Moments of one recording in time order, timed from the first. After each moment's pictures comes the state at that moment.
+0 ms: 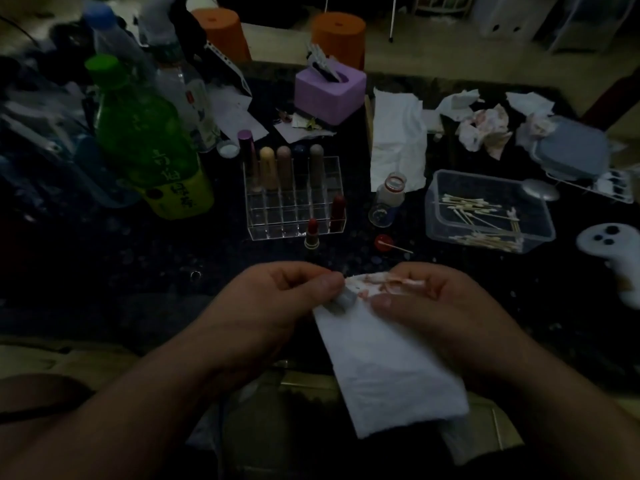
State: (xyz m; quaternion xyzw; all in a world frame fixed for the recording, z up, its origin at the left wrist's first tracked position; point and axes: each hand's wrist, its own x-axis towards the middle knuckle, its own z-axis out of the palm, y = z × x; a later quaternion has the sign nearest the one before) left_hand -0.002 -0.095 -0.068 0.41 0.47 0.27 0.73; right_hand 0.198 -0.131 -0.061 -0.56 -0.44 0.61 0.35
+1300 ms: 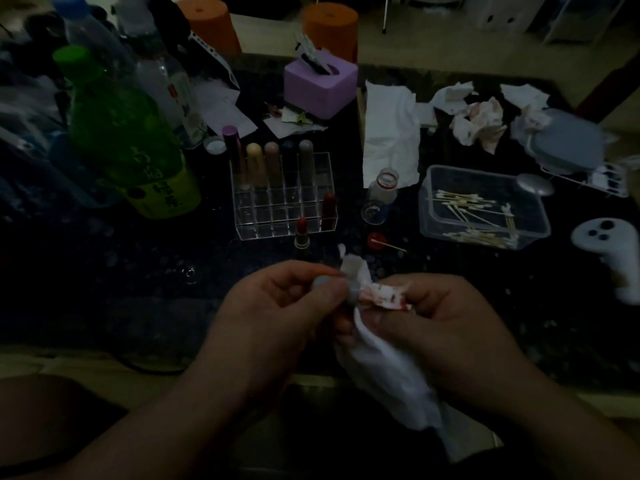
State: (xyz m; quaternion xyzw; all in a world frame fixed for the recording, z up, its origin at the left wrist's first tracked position) left_hand 0.020 -0.112 -0.072 0.37 0.46 0.40 0.70; right_hand 0.191 -0.142 -0.068 -0.51 -0.49 0.57 0.42
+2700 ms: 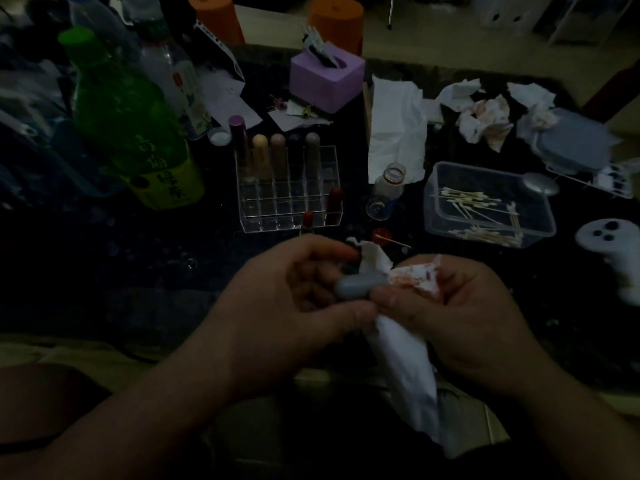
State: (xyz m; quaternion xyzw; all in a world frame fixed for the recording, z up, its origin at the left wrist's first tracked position) left_hand 0.002 -0.103 -0.067 0.61 0.43 0.32 0.58; right_hand 0.193 -0.136 -0.060 -0.52 -0.48 0.54 0.46
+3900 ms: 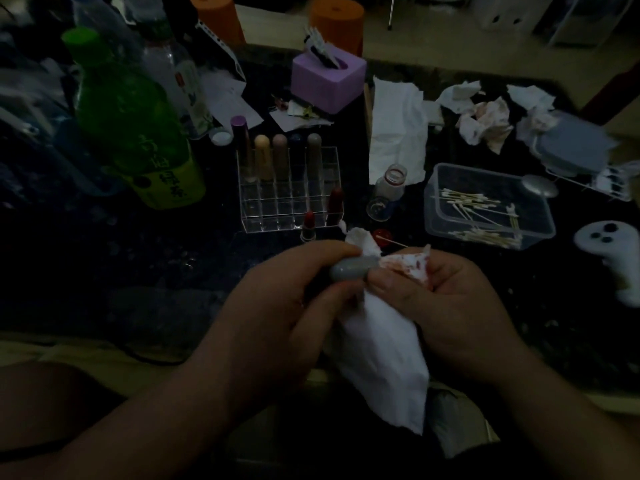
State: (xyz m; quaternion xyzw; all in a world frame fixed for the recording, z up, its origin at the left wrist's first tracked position) left_hand 0.003 -0.105 -0.076 0.77 0.42 0.34 0.35; right_hand 0.181 -0.129 -0.063 -0.51 -0.42 0.58 0.48
